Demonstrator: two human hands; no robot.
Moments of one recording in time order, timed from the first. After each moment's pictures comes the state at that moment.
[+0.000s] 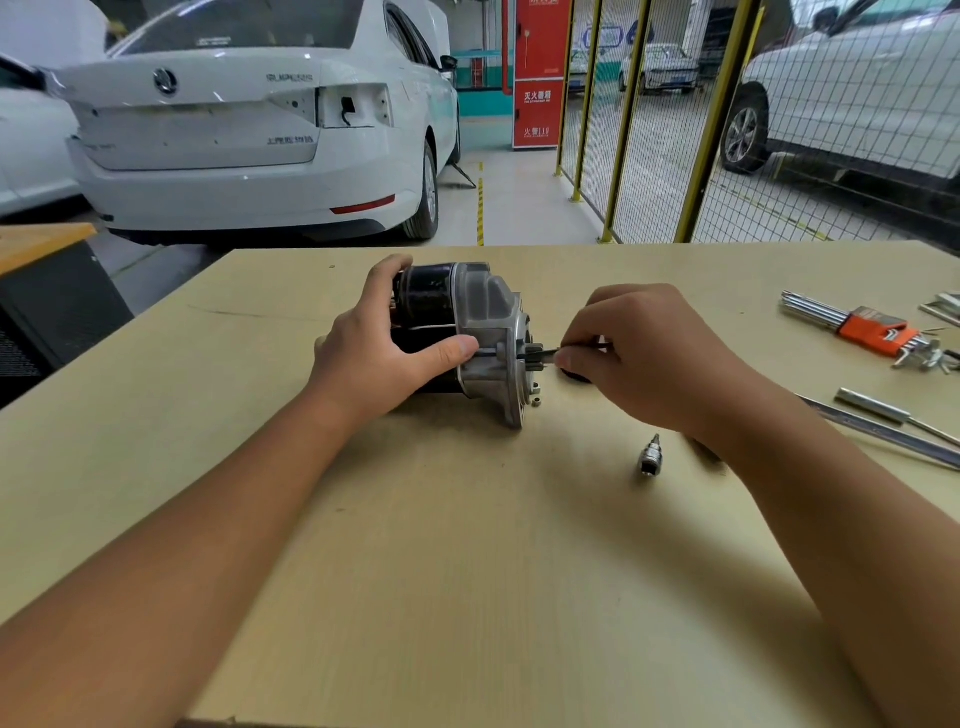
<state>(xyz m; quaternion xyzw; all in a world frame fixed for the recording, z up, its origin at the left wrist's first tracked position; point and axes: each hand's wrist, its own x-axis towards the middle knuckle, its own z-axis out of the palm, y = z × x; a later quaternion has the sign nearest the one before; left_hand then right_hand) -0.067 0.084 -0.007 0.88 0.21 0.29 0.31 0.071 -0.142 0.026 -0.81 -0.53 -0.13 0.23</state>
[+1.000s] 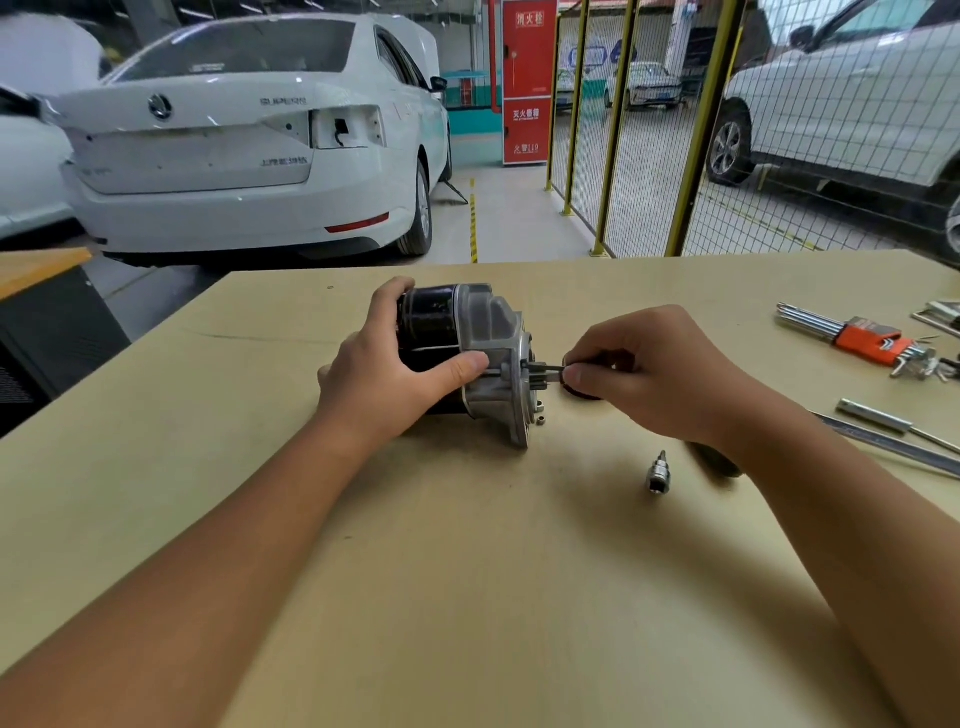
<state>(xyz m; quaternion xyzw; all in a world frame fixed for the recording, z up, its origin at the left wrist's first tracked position) -0.062 0.078 -0.005 0.87 0.24 0.29 0.31 0.084 -0.147 0.019 -0.78 -0.52 -0.06 0.34</state>
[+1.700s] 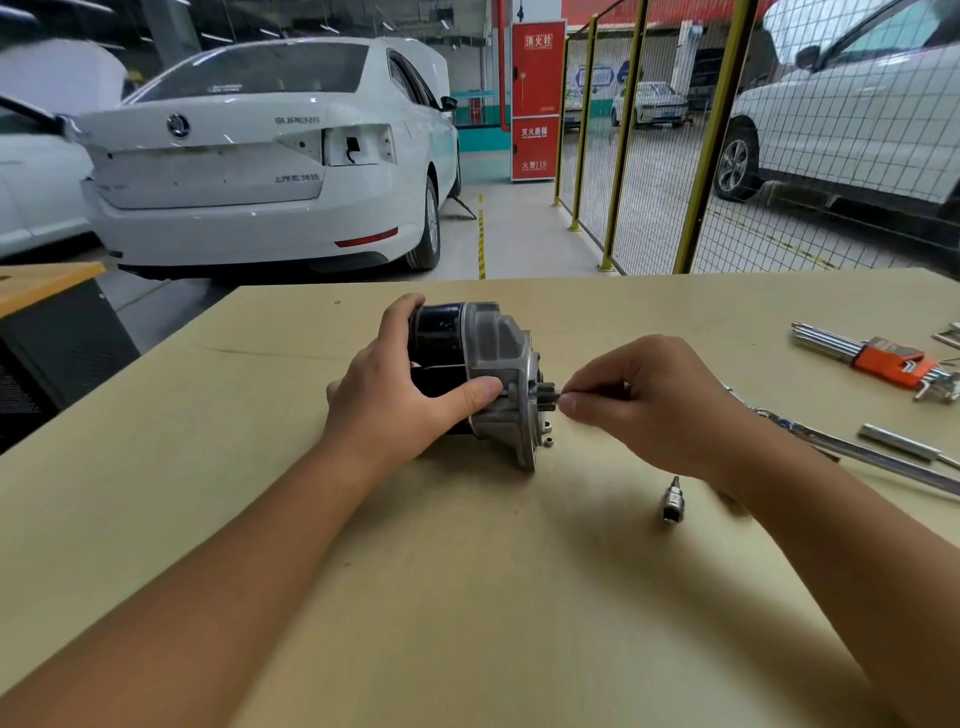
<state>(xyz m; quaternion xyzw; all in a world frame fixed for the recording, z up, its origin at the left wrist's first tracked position) -0.063 0.072 -0.003 0.88 0.24 0.29 0.29 0.077 -0.139 0.012 -0.79 -0.49 -0.01 0.38</state>
